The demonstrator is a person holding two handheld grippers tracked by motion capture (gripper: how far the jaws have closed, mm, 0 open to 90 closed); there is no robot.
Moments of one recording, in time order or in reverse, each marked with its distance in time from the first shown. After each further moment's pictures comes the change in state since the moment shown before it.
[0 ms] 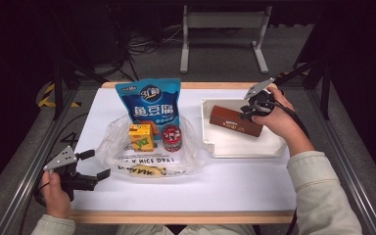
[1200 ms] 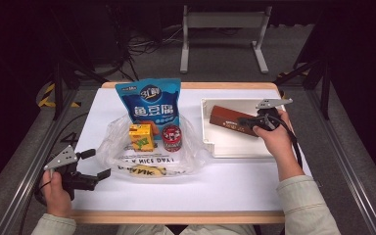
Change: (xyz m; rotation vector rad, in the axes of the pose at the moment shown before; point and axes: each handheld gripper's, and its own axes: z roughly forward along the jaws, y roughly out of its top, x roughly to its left) left arm 0.000 0.001 0.000 -0.004 -0.008 0.016; right arm 0.028 -0.050 0.010 -0.292 0.029 0.343
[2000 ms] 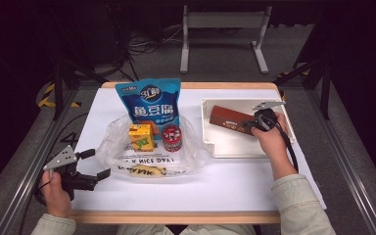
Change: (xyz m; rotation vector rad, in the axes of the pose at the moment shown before) left arm 0.000 0.000 -0.001 -0.002 0.000 0.004; right arm -0.010 -0.012 0.019 0.135 -0.178 0.057
